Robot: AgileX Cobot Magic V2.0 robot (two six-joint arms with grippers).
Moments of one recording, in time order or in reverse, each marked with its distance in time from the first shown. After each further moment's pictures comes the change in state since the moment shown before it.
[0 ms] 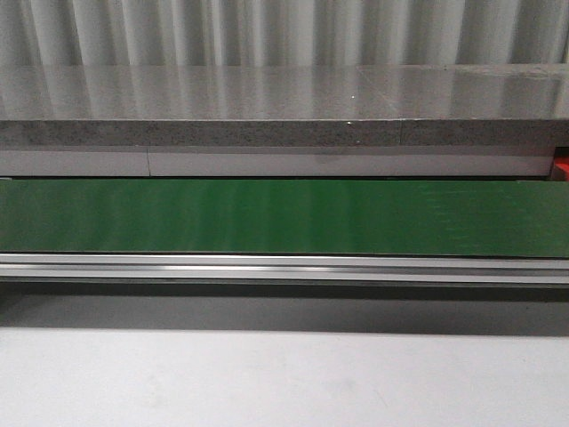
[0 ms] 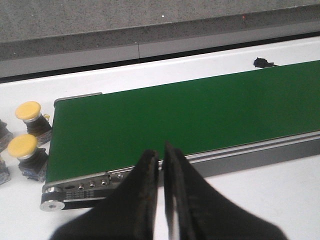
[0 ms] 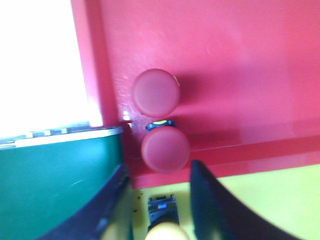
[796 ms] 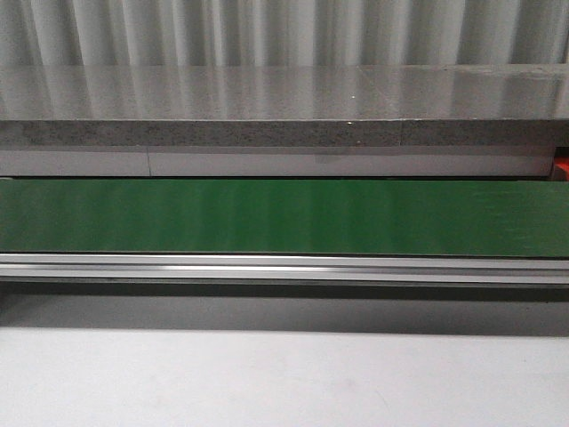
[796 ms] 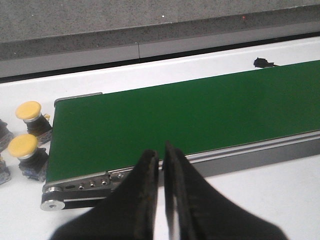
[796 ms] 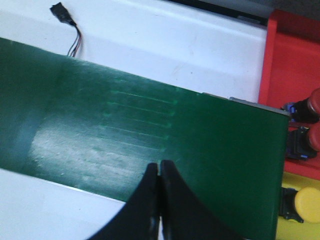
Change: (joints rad) left arm 0.000 0.000 0.000 0.000 0.000 0.000; right arm 0.425 -0.659 0.576 0.022 -0.223 0.003
